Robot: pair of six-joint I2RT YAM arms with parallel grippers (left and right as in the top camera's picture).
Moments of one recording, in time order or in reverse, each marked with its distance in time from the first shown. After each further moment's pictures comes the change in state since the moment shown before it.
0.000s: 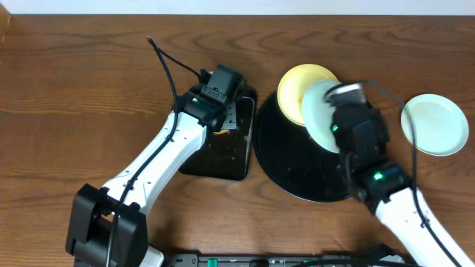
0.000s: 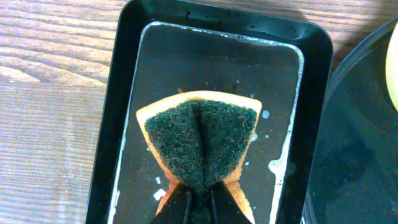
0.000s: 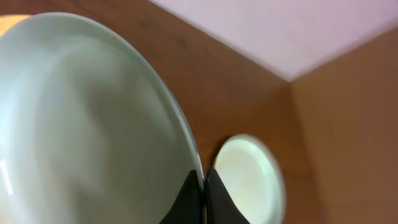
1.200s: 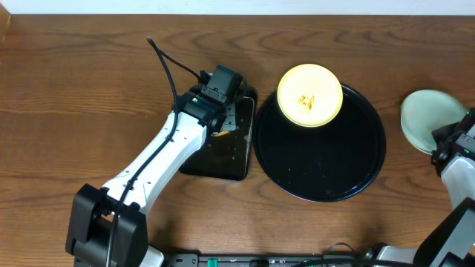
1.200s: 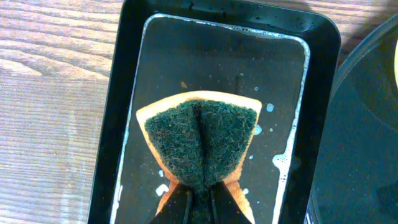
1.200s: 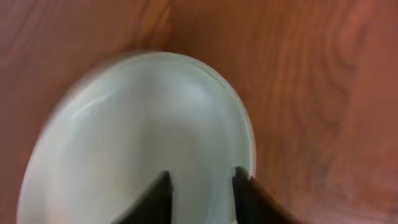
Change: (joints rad) left arm 0.000 0.000 0.000 -0.021 0.000 -0.005; right arm -0.922 0.388 0.000 0.248 -0.470 0.802
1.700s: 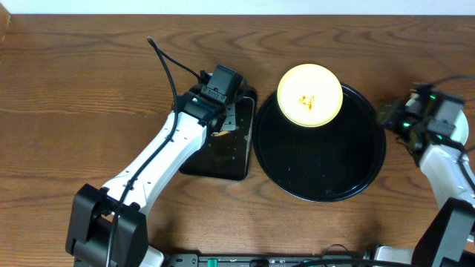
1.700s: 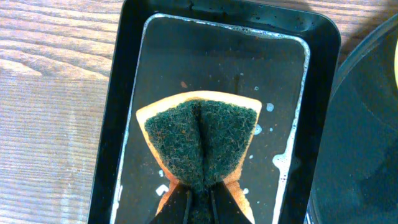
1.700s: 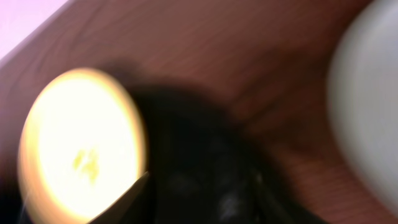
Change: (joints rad) left arm 0.000 0.000 0.000 0.000 0.000 0.000; right arm 0.248 0.001 0.050 -0.081 -0.596 -0.373
